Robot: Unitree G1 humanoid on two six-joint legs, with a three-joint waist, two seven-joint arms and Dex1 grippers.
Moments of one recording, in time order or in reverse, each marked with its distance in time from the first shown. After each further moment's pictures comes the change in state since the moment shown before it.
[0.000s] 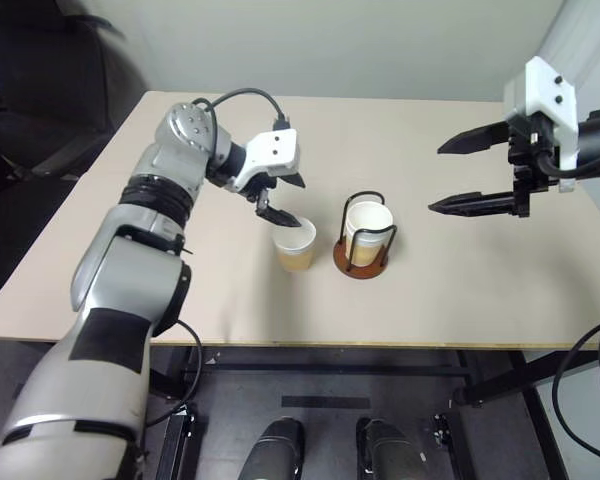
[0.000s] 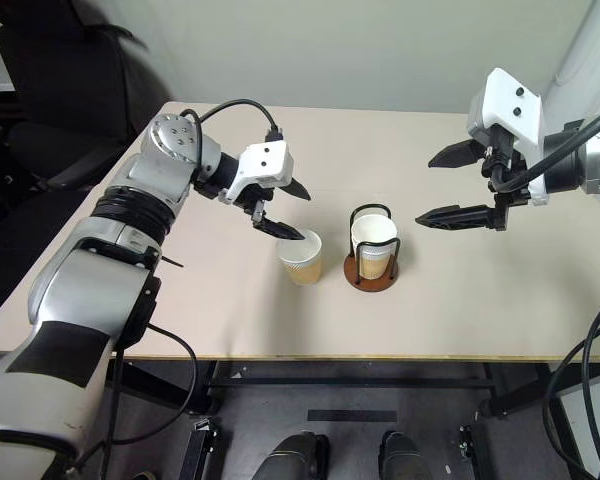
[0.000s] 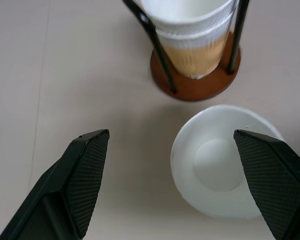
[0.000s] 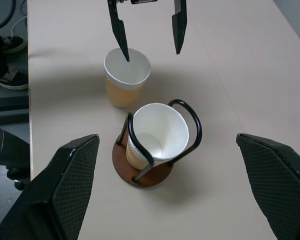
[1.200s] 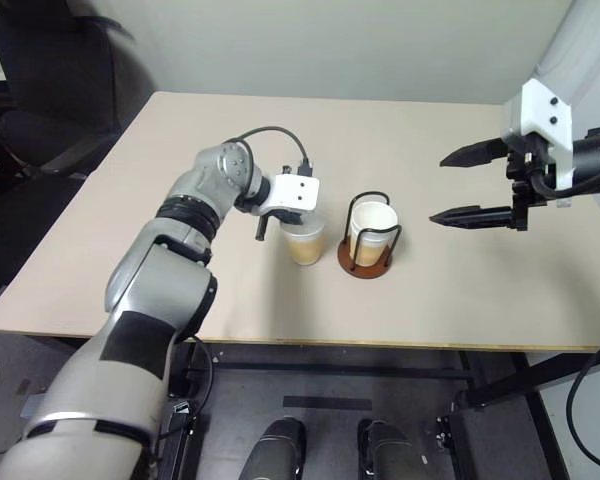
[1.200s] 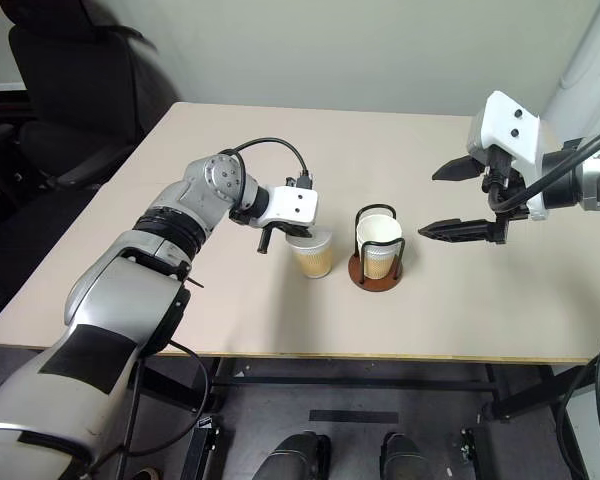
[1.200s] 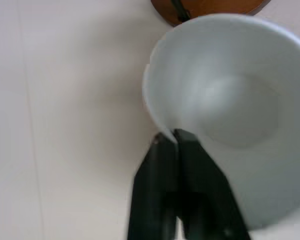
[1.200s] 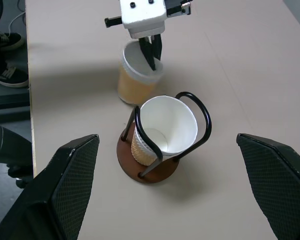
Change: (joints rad) left arm 0.033 -0.096 -0.055 0.113 0.295 -0.170 0.278; right arm 0.079 -0.048 0.000 -0.052 0.063 -0.005 -0.068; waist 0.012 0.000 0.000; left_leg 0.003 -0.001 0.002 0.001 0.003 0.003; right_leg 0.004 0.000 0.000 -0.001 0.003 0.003
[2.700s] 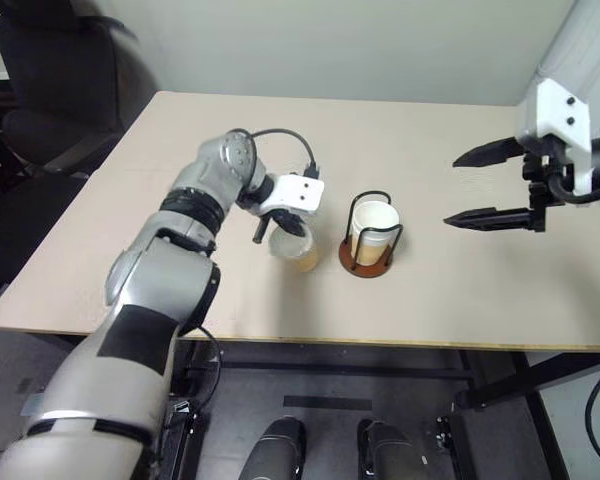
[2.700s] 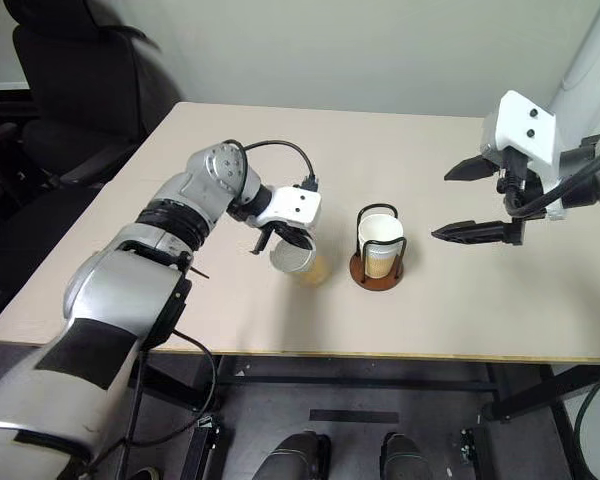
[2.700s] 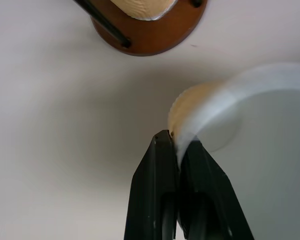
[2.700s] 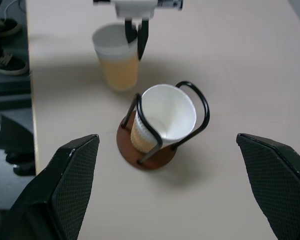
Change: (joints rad) left arm -0.085 0.004 0.047 0.016 -0.003 0.023 -0.308; right arm 0.007 -0.094 0.014 0.043 -0.007 -0.078 0.075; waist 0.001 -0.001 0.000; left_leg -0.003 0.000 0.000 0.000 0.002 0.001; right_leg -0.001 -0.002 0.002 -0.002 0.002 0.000
